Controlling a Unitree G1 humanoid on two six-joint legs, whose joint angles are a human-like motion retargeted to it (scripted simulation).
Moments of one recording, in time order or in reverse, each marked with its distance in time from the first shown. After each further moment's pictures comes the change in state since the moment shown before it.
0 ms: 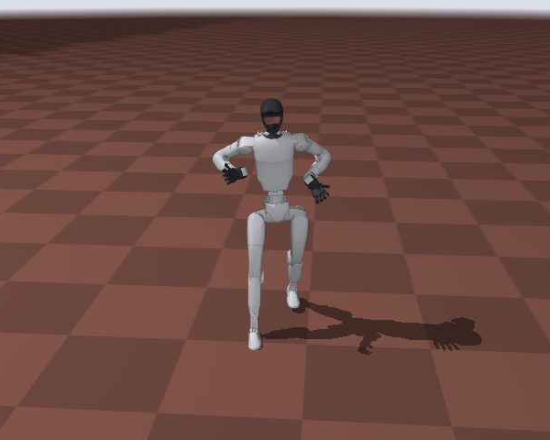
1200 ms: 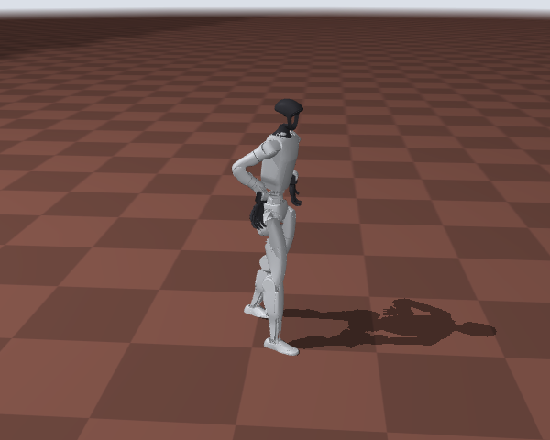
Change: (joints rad) left arm 0.154 -0.220 0.023 -0.137 -0.735 0.039 0.264; right arm 0.168 0.418 0.095 0.358 1.752 -0.055 0.571; waist 0.069 0.014 0.026; left_leg -0.120 -0.062 -0.077 -0.068 -0.053 -0.006; right_leg -0.057 -0.084 0.049 0.136 -0.054 -0.053
